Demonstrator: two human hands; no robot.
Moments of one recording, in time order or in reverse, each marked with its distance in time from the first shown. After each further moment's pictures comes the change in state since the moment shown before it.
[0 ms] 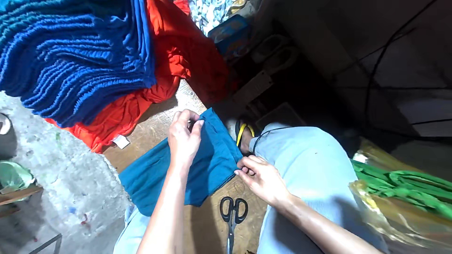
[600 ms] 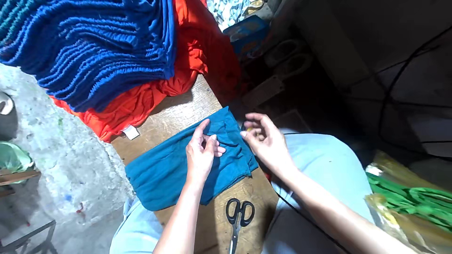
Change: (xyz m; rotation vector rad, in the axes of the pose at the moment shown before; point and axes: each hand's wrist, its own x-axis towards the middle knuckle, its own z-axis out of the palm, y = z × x) left_hand -0.045 -0.011 0.018 -0.618 -0.022 -0.315; right_hand 0.081 -0.010 -0.011 0.302 0.124 0.045
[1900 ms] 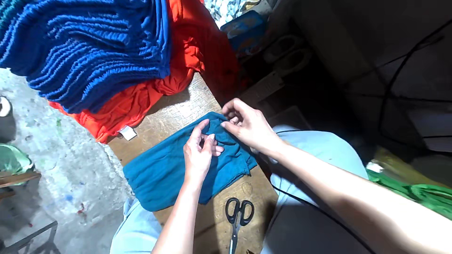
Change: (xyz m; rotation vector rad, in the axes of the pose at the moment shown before) left_hand 0.002 -0.002 0.000 0.031 -0.007 0.018; right_hand 0.048 -0.023 0.010 -0.081 -0.248 -0.240
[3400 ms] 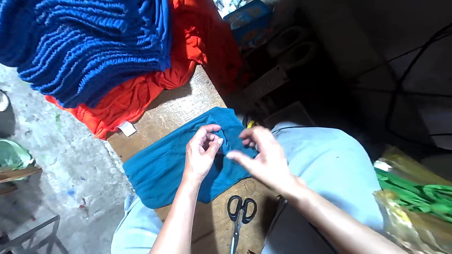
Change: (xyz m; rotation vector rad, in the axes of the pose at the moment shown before) left_hand -0.005 -0.011 -0.014 -0.015 -0.144 0.130; right_hand -0.077 0.001 0.024 -0.174 0.198 0.028
